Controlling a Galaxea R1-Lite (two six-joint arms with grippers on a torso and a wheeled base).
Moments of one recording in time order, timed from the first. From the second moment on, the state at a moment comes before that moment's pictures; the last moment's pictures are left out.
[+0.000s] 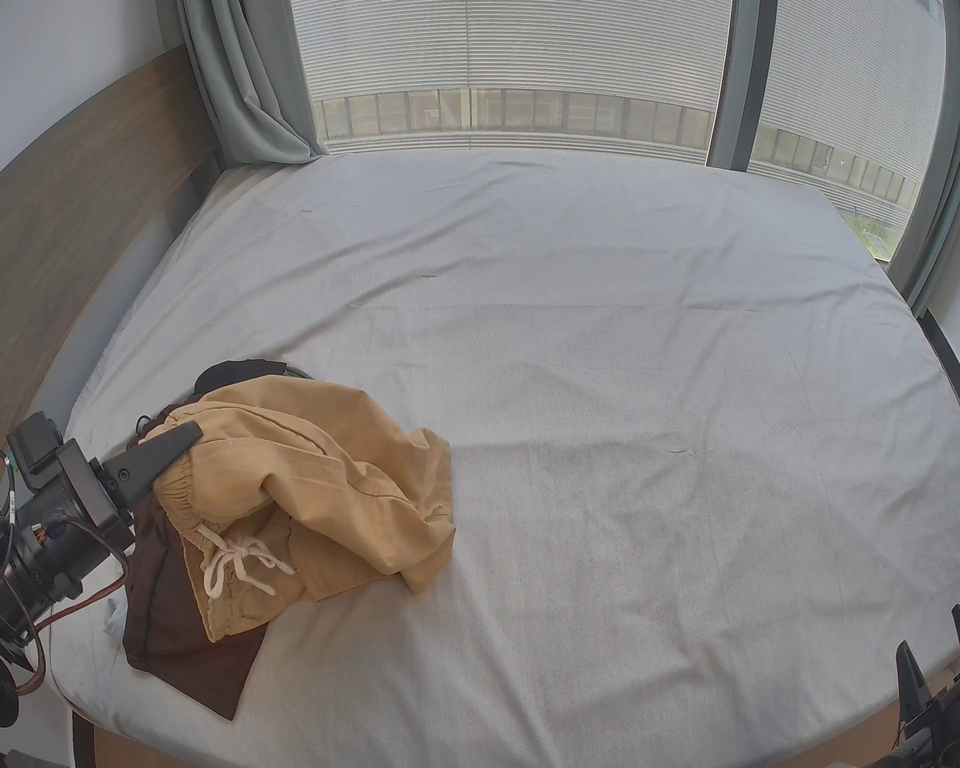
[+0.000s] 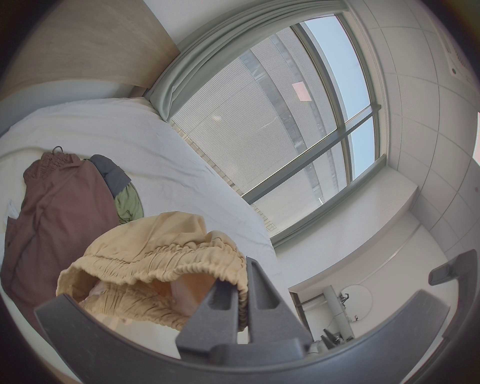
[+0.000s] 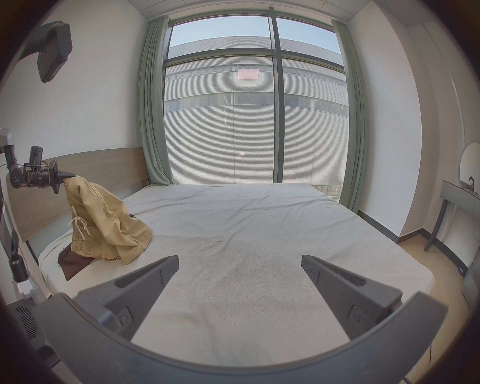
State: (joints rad) left arm -0.19 1.18 -0.27 -0.96 -0.41 -0.80; right arm 0.00 0.02 -0.02 0.00 0.00 0.00
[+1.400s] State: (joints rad) left arm -0.68 1.44 -0.50 -1.07 -0.38 -0.92; right arm 0.00 0.02 -0.02 0.00 0.00 0.00
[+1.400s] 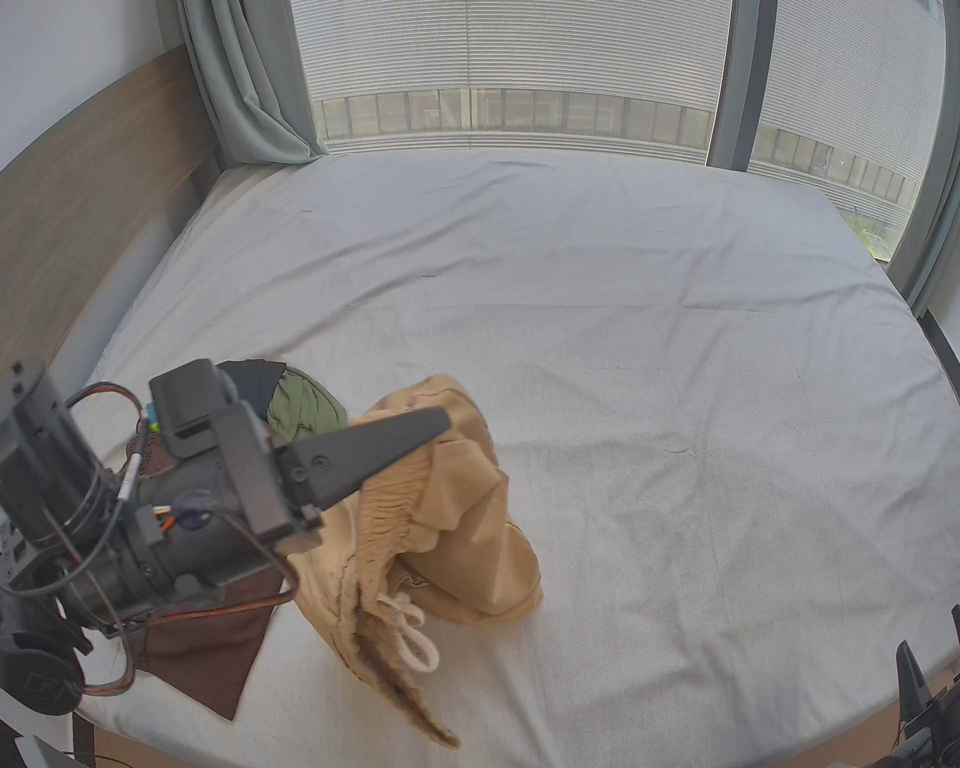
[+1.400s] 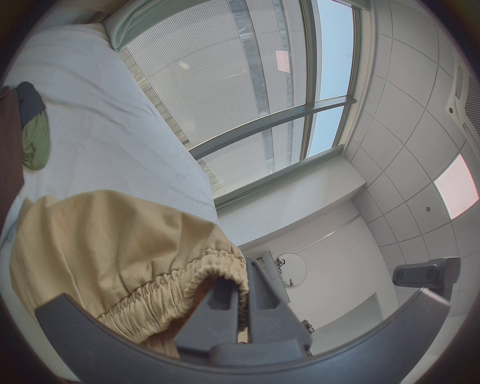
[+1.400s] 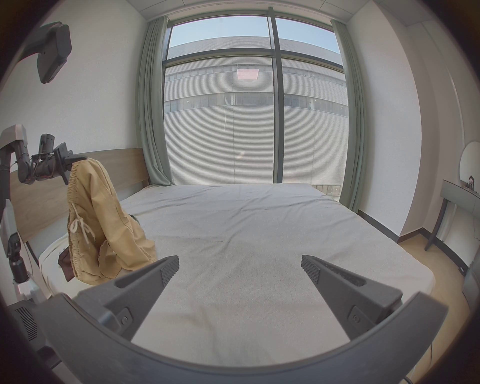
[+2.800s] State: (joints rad) left arm -0.73 1.72 -0.51 -1.49 -0.41 -1.17; right arm 0.00 0.02 -0.02 0.00 0.00 0.00
